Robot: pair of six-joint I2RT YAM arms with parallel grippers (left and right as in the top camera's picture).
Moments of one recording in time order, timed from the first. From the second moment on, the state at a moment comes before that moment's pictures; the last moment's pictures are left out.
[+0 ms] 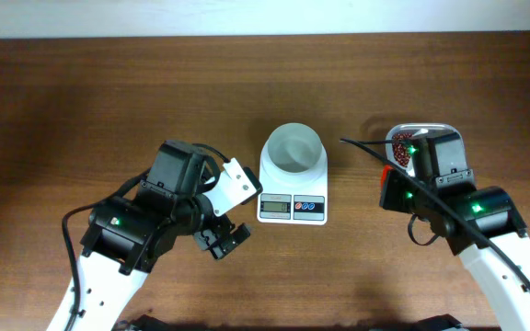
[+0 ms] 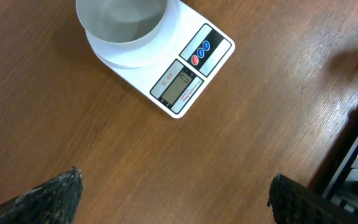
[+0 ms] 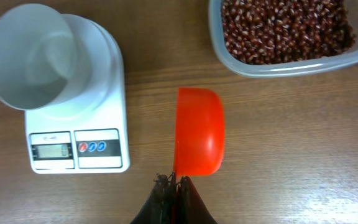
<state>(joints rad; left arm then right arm) -0.42 1.12 1.18 -1.11 0.25 0.50 0.24 1.15 1.07 -0.98 0.04 0.41</state>
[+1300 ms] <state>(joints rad) -0.42 1.12 1.18 -1.11 0.24 0.50 0.04 1.47 1.07 -0.60 0.28 0.00</state>
